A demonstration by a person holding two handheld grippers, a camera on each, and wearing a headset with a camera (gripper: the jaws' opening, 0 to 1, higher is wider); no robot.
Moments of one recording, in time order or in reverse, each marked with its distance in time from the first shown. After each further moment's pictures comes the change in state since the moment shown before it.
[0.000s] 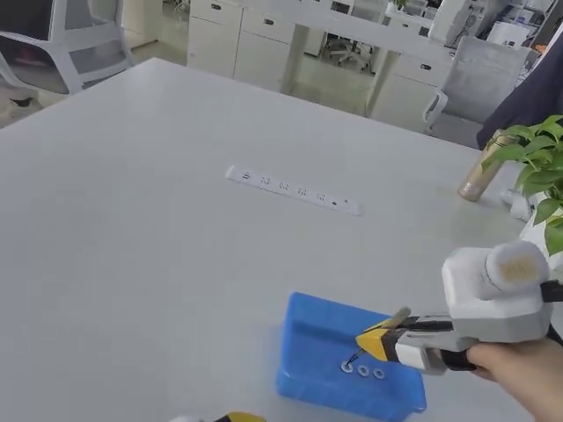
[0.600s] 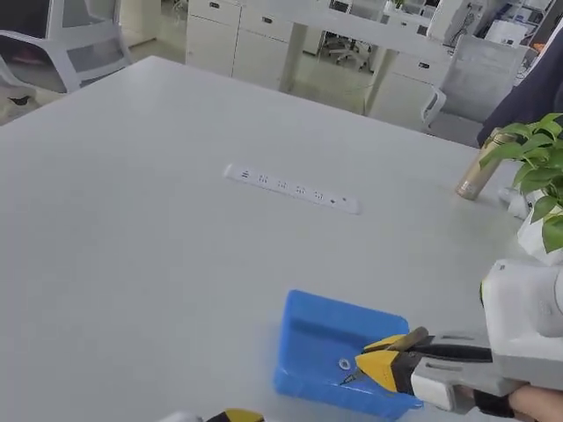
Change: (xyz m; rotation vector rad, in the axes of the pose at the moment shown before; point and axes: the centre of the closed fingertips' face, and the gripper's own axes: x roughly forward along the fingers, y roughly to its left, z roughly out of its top) left arm 0.001 0.001 0.000 0.001 0.003 0.005; right arm -0.026 0.057 -0.002 -0.009 -0.061 0.083
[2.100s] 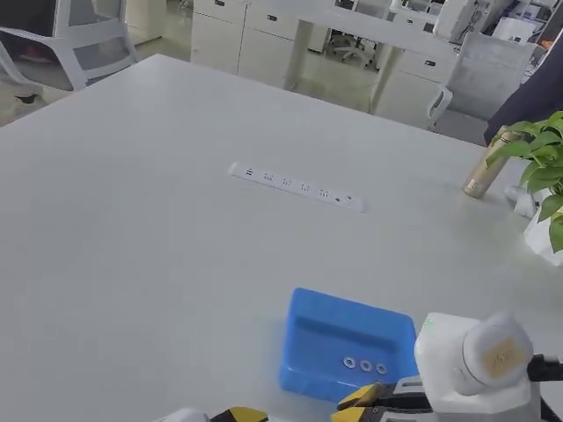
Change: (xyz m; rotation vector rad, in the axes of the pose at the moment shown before) left arm 0.001 0.000 -0.002 0.002 0.012 -0.002; right arm 0.043 0.010 -0.055 -0.125 0.171 0.020
